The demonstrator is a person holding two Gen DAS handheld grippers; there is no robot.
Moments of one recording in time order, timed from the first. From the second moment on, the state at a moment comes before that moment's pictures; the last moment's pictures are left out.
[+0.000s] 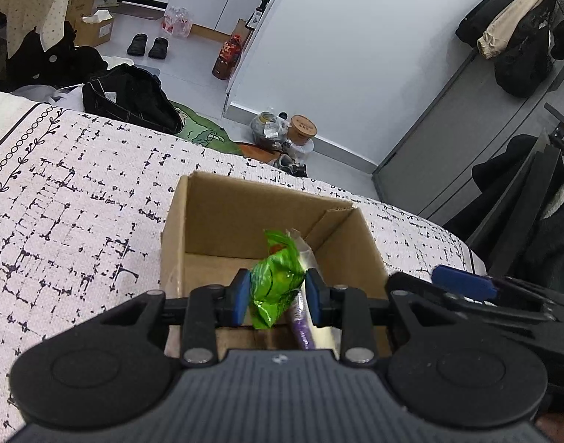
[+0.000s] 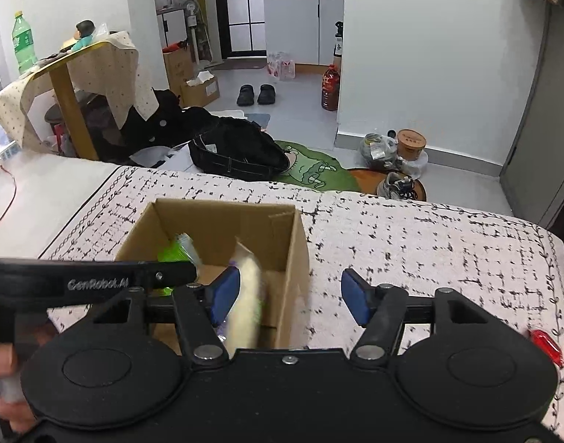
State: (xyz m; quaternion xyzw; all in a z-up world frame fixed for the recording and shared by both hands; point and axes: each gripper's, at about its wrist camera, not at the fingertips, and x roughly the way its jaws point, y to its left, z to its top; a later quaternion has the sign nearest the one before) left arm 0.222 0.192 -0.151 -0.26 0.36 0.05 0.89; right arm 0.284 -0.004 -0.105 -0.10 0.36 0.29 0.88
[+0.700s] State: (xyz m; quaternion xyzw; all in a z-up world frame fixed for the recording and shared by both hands) left arm 0.221 0.140 -0.142 -0.20 0.38 0.06 0.90; right arm 0.278 -0.094 -0.102 -0.06 0.37 0.27 0.89
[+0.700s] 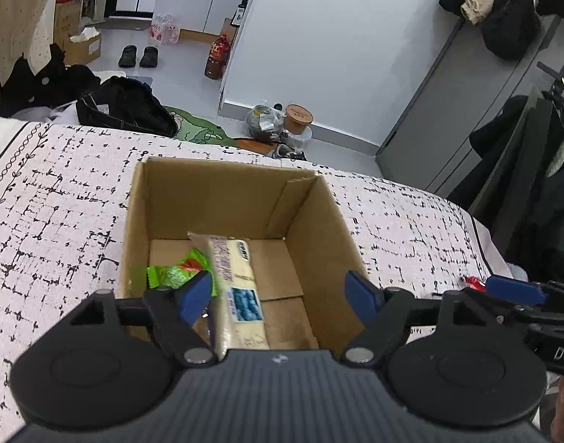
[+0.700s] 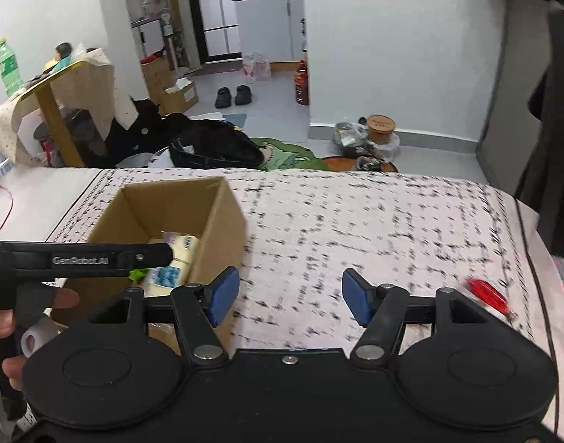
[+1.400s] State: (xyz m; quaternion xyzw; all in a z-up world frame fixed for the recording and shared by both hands) left arm 0.210 0.063 -0.113 -0.13 0.37 0.07 0.92; right arm 0.266 -0.205 -0.114 0.00 0.36 0.23 0.90
